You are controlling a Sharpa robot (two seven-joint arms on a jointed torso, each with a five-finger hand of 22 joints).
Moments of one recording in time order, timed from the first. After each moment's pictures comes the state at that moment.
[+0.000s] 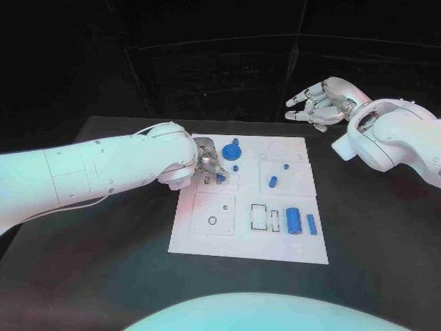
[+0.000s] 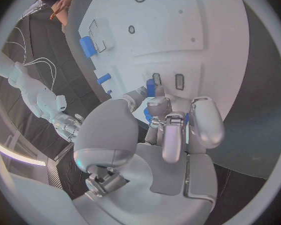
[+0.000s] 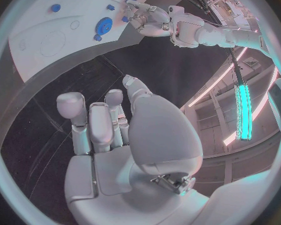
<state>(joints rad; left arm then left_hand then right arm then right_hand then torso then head) 1.30 -0.60 -0.16 1.37 -0.98 -0.03 -0.58 1.16 -0.06 0.49 0.07 0.05 0.89 0.06 0.62 0.58 1.30 -0.03 1.06 0.97 1.46 -0.09 1.57 1.31 0.09 1.44 0.02 1.28 1.14 1.33 -0.84 -0.04 1.45 -0.88 -0.36 -0.02 1.37 -0.07 0.07 0.10 0.39 0.92 0.15 0.15 0.07 1.21 0.06 0.95 0.88 1.47 -0.02 1.26 1.07 0.12 1.22 0.09 1.23 0.89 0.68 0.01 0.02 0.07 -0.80</state>
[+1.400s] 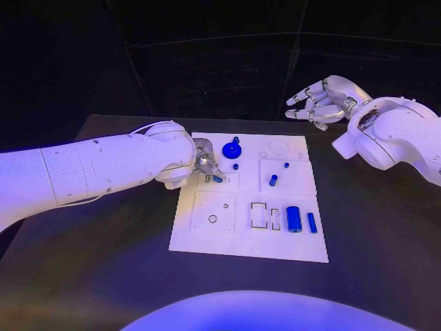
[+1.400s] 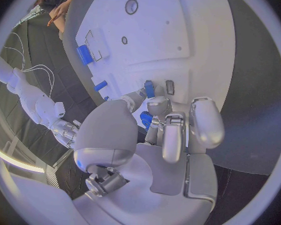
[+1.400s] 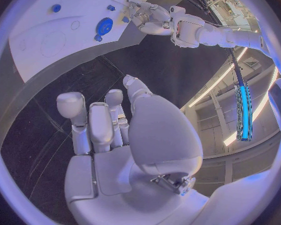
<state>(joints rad) 1.30 -0.61 -0.16 1.38 -1.02 0.03 -0.60 1.16 -0.07 0.51 0.08 0.05 0.89 0.06 0.63 0.59 1.30 -0.02 1.06 0.96 1.46 -0.09 1.57 1.31 0.09 1.44 0.02 1.28 1.14 1.33 -0.83 -0.04 1.45 -0.88 -0.36 -0.03 1.37 -0.07 0.06 0.10 0.39 0.92 0.15 0.15 0.07 1.21 0.06 0.95 0.88 1.47 -0.02 1.26 1.07 0.12 1.22 0.09 1.23 0.89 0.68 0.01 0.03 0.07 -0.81</state>
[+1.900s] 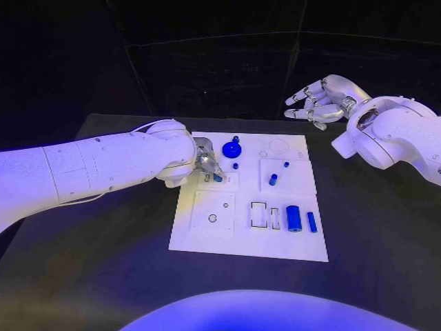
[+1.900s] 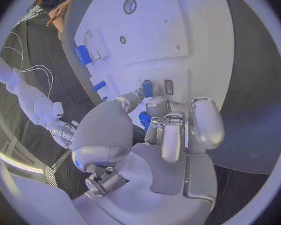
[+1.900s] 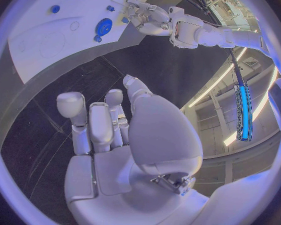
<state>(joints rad) 1.30 -0.60 -0.16 1.36 -1.02 0.05 -0.61 1.05 -0.08 0.58 0.01 0.05 0.92 0.03 0.65 0.60 1.31 -0.04 1.07 0.97 1.47 -0.09 1.57 1.31 0.09 1.44 0.02 1.28 1.15 1.33 -0.83 -0.04 1.45 -0.88 -0.36 -0.03 1.37 -0.07 0.06 0.10 0.38 0.91 0.14 0.16 0.07 1.21 0.06 0.95 0.87 1.47 -0.02 1.26 1.07 0.12 1.22 0.09 1.23 0.89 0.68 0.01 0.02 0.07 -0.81</state>
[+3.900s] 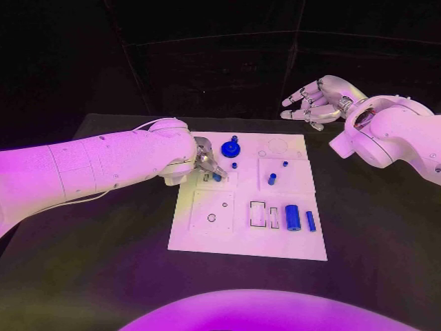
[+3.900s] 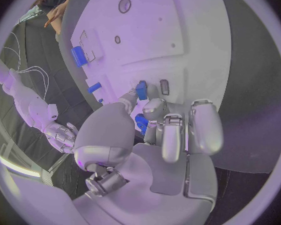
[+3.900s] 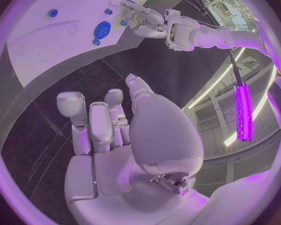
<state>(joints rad) 1.30 -0.56 -0.16 1.31 -1.02 0.09 -0.63 0.98 -0.06 0.21 0.16 0.05 0.95 0.02 0.66 0.61 1.33 -0.05 1.13 1.02 1.47 -0.10 1.57 1.31 0.09 1.46 0.01 1.31 1.21 1.33 -0.83 -0.04 1.45 -0.88 -0.33 -0.03 1.36 -0.08 0.04 0.13 0.36 0.90 0.14 0.17 0.07 1.20 0.05 0.95 0.87 1.47 -0.02 1.25 1.07 0.12 1.22 0.09 1.22 0.88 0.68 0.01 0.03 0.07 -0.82</state>
